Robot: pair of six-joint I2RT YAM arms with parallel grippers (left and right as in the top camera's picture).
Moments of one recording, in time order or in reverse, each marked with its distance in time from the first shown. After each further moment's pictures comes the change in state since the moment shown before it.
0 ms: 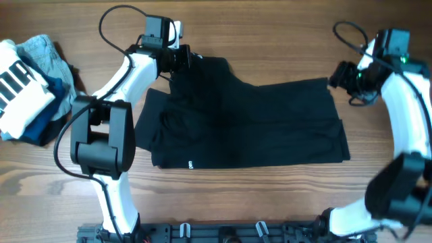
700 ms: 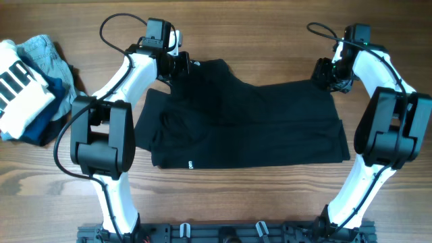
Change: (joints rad) left arm 0.000 0.000 0.000 -0.109 0.000 -0.023; right arm 0.058 0.404 0.135 0.160 0.024 -0.024
